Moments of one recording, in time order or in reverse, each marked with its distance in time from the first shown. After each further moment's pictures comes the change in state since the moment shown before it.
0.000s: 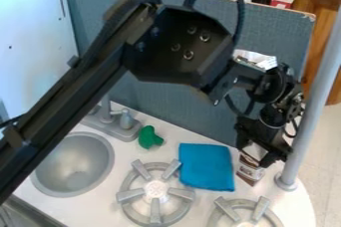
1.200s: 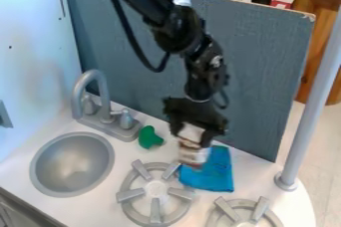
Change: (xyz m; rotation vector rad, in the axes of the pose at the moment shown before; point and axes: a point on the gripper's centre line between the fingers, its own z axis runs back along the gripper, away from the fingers) arm -0.093 0.092 0.072 0.023 -0.005 0.318
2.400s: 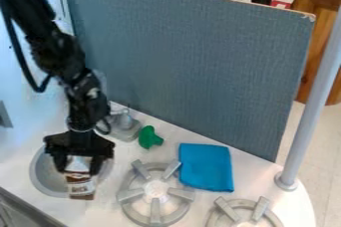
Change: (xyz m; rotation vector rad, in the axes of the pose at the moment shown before) arm -0.095 0.158 -0.053 0.140 0.150 0.418
